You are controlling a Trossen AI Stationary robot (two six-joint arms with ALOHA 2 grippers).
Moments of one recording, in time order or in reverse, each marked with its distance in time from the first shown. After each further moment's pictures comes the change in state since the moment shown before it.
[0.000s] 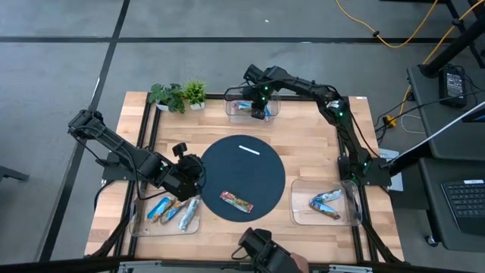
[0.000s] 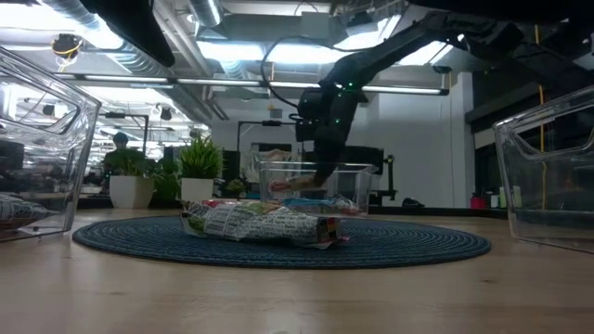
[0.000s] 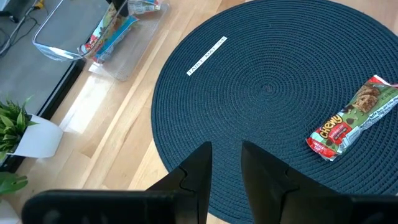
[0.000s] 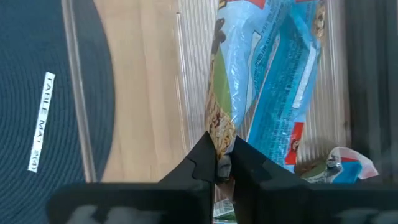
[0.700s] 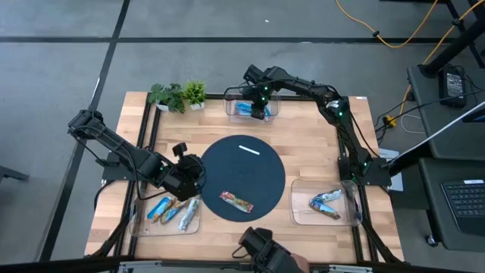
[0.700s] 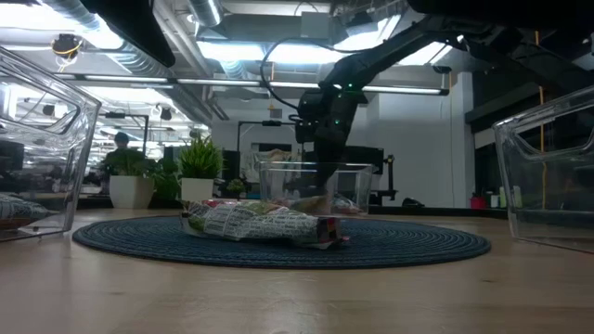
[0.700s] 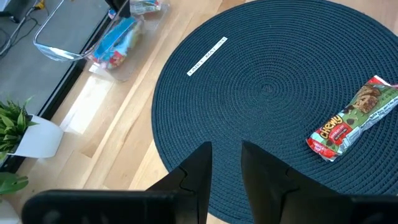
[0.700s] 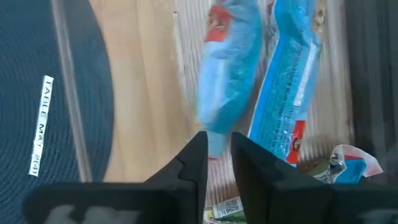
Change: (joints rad) left arm 0.000 0.000 0.000 0.001 -0.002 0.000; right arm -0.002 0.006 0.000 -0.002 0.000 0.024
